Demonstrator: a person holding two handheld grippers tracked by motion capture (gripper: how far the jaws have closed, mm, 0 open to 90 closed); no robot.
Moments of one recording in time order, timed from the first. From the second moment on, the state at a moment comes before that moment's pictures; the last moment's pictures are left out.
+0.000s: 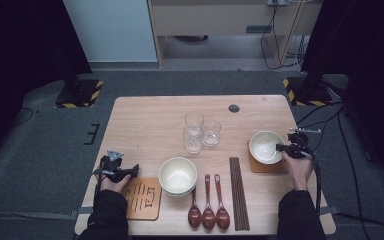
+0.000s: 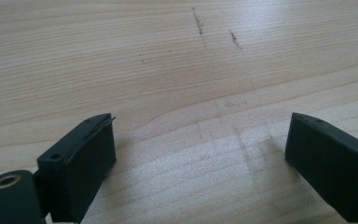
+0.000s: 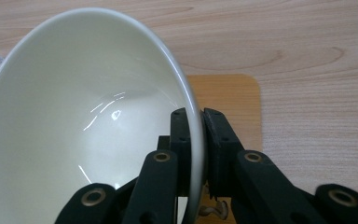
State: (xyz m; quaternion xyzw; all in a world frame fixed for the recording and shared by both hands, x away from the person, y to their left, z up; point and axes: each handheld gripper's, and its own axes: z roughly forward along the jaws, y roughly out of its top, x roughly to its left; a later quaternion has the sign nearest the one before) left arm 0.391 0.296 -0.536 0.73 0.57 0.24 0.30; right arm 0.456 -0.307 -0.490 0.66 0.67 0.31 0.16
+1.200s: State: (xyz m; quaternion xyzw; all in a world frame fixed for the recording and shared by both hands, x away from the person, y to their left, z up) left arm 0.392 0.297 -0.537 0.72 0.58 0.24 0.30; right arm 0.447 -0.312 -0.484 0.65 0.66 0.33 0.19
